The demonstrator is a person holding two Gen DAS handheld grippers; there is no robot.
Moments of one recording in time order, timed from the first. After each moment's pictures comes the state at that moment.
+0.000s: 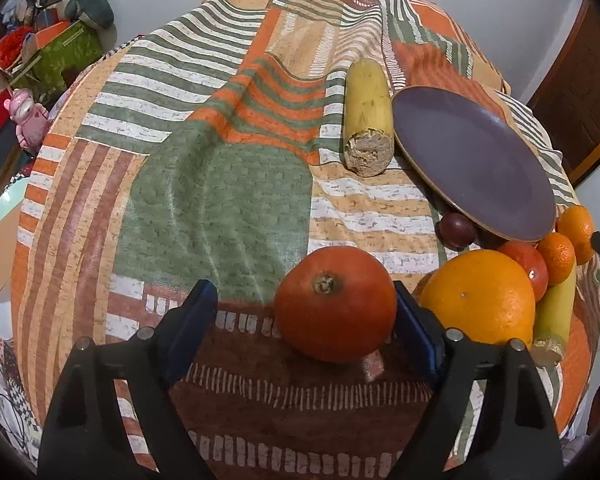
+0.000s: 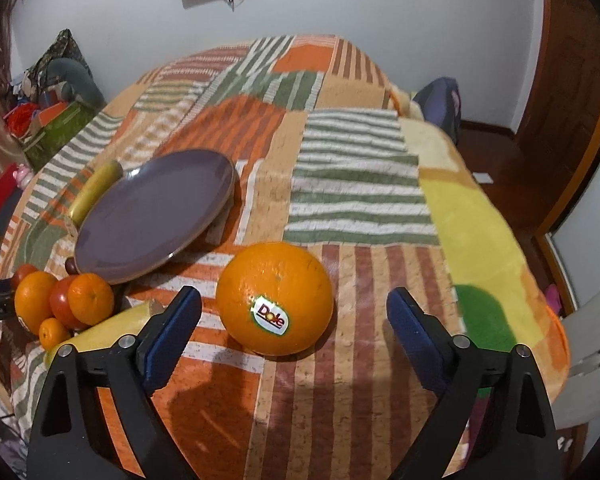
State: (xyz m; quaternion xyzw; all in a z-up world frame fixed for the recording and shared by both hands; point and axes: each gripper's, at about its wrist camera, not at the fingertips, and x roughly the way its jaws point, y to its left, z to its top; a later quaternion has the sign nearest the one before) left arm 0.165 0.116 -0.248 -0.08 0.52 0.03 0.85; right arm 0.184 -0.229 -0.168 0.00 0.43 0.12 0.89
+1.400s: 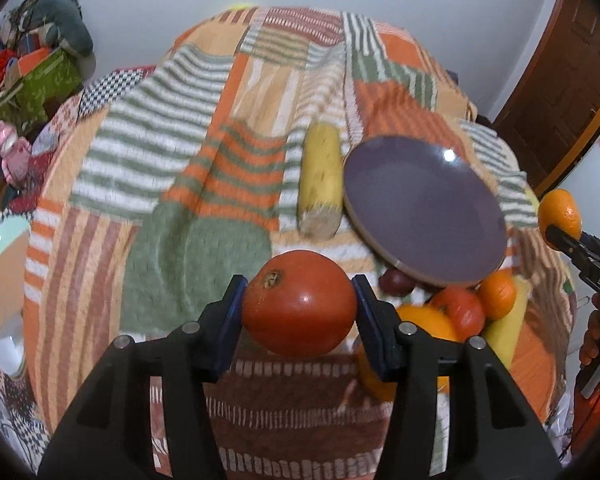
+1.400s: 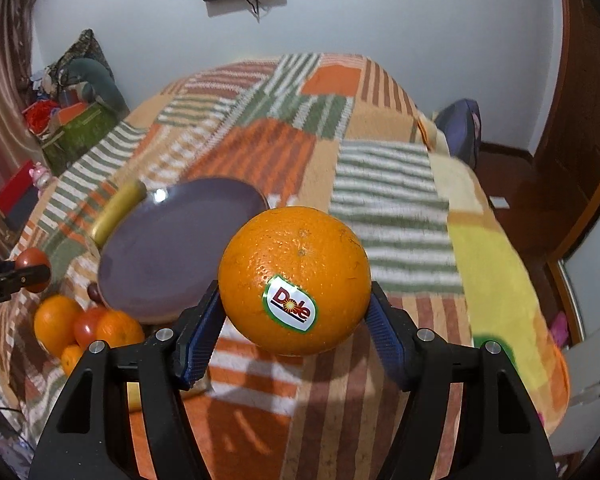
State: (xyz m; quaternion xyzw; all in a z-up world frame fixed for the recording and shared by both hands) left arm 0.177 0.104 -0.194 -0.07 0.48 -0.01 0.88; right arm 0.202 -0.203 -0.138 -0.02 0.40 0.15 0.90
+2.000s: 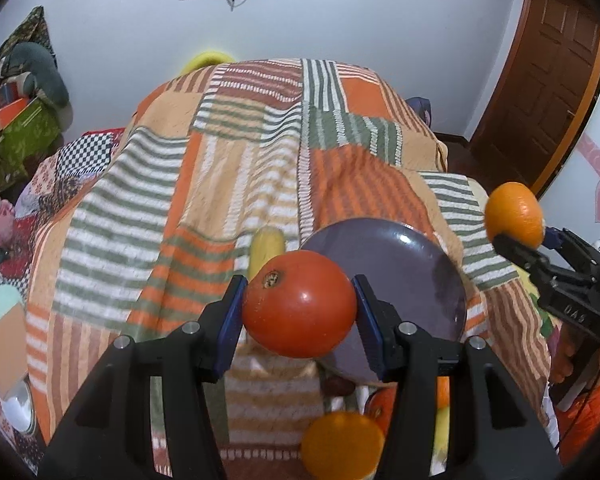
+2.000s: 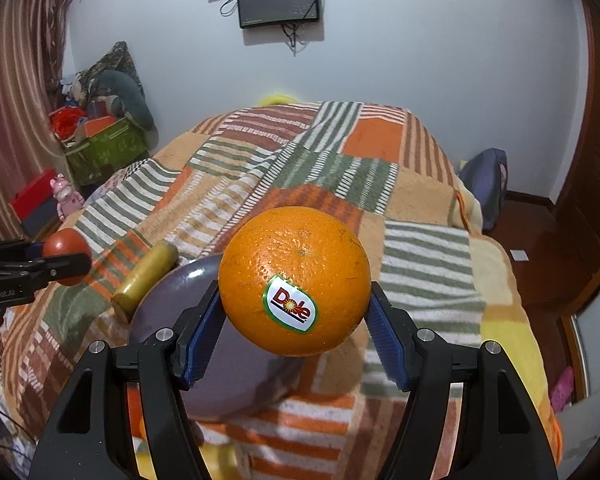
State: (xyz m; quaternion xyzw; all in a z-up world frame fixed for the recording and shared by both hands) left arm 0.236 0.068 -0.144 -0.04 0.42 -0.05 0.90; right arm 0.239 -0.158 -0.111 -0.04 0.34 0.20 0.92
